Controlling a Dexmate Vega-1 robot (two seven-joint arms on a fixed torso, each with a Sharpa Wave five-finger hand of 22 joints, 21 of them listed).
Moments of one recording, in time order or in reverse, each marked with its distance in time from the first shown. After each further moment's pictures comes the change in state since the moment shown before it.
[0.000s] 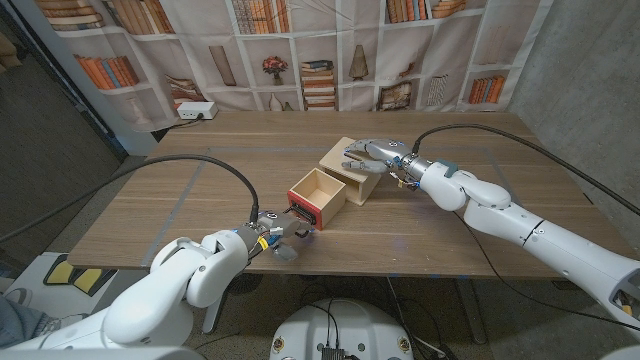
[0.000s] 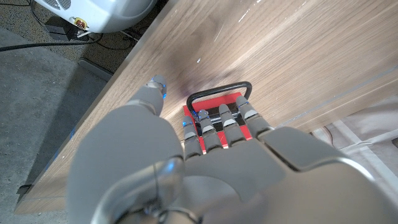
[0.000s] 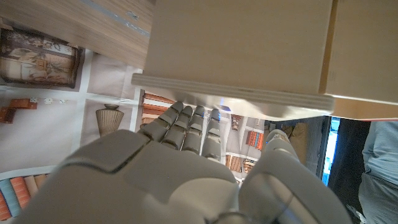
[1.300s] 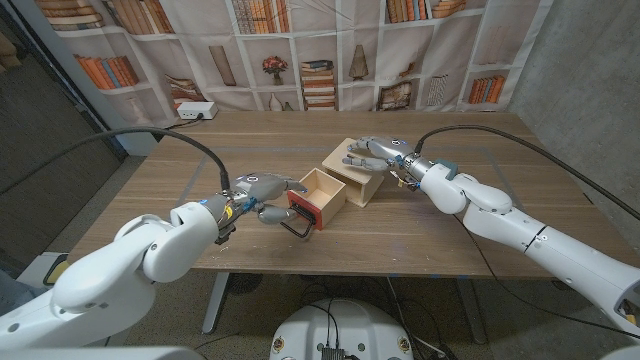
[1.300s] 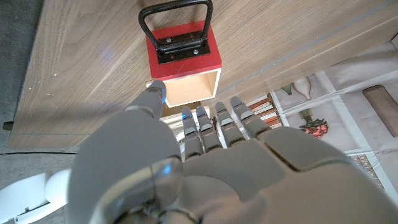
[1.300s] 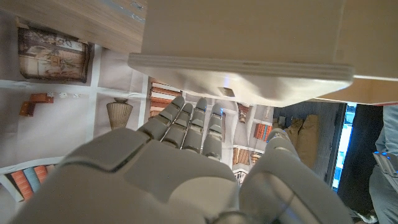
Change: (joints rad) left arm 0.241 -0.024 -0.490 0.035 -0.300 -0.264 0.303; left_hand -0.058 0.031 -0.008 0.025 -0.003 0.131 0.093 0.054 -0.003 0.080 -0.050 0.038 0.000 0.044 -0.090 0.029 0.000 0.020 -0.124 0.023 0.000; right arm -0.046 0.004 0.036 -0.065 0.007 -0.069 -0.045; right_hand 0.000 0.000 0.000 0.000 0.000 0.007 0.000 0.000 0.002 0.009 -0.005 0.008 0.003 0.000 0.000 -0.003 0.000 0.006 -0.005 0.000 0.000
